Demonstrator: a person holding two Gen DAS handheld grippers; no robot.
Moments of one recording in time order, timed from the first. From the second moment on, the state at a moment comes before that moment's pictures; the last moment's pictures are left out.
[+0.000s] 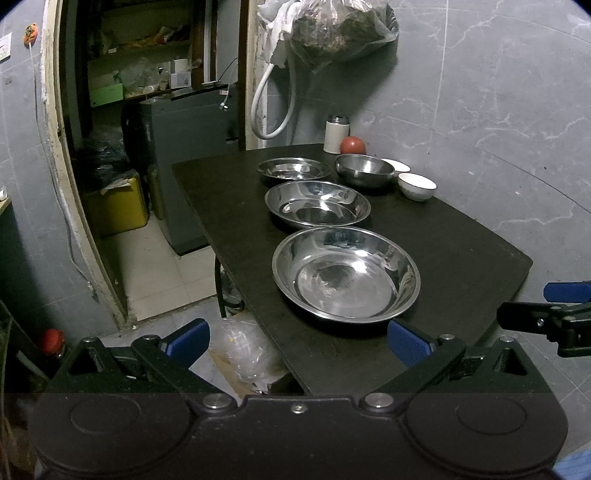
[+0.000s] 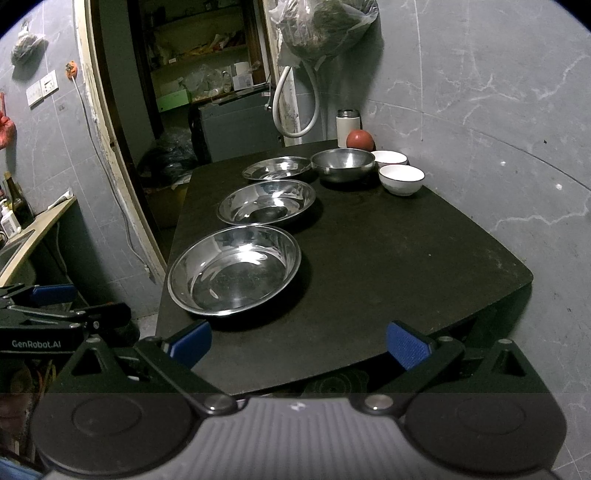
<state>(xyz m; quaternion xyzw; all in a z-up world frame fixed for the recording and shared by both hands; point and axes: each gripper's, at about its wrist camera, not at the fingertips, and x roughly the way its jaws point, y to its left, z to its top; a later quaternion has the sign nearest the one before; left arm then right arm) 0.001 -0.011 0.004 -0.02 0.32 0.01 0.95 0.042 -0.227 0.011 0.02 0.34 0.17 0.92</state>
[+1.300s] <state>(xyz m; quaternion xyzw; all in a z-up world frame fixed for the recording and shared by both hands) 0.021 -0.005 -0.011 -0.04 0.33 -0.02 0.94 0.050 -0.227 0.005 0.02 0.34 0.17 0.92</state>
